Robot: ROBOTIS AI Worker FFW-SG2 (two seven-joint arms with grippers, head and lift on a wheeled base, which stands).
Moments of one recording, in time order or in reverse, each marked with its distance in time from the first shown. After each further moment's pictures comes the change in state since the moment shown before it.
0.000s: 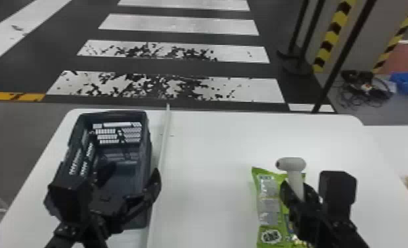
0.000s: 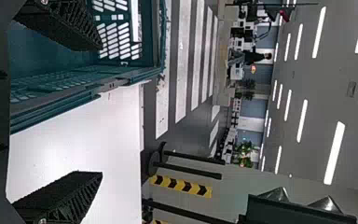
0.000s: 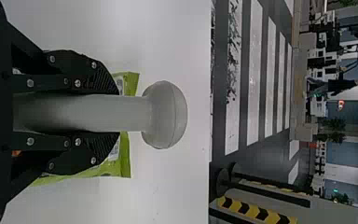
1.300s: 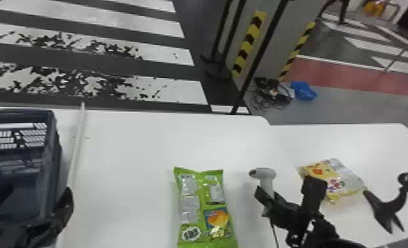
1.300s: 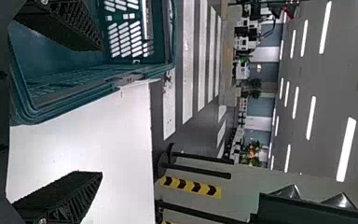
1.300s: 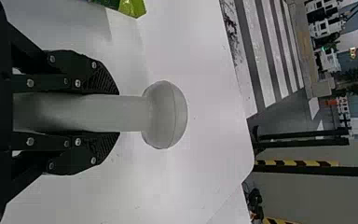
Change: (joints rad) left arm 0.043 -0.011 -0.015 -0.012 -0.059 0.003 0.012; right arm -0.157 -0.080 -0.474 0.454 -0.203 -0.140 0.374
